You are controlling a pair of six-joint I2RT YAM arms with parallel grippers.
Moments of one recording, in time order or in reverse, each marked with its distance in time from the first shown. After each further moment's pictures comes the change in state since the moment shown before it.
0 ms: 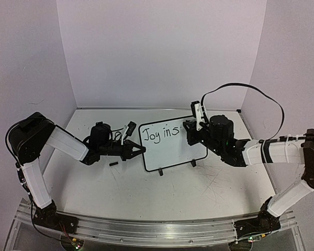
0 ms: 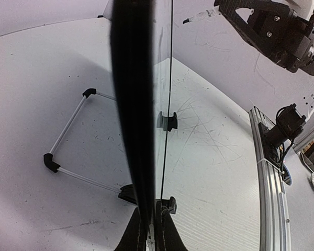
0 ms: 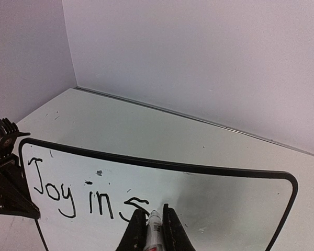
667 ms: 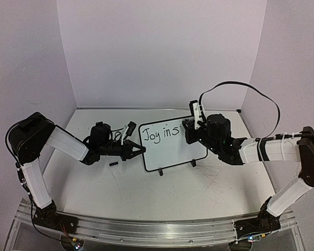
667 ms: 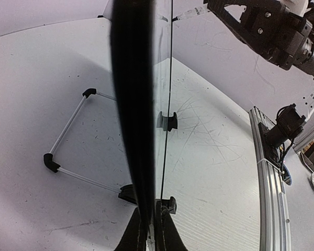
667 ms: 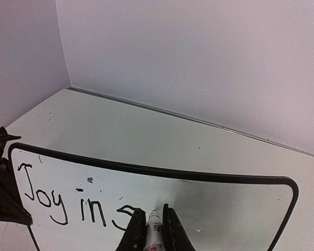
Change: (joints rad) left arm 0.000 0.000 0.000 0.000 0.000 0.000; right arm -0.004 0.042 0.031 0.005 0.024 -0.003
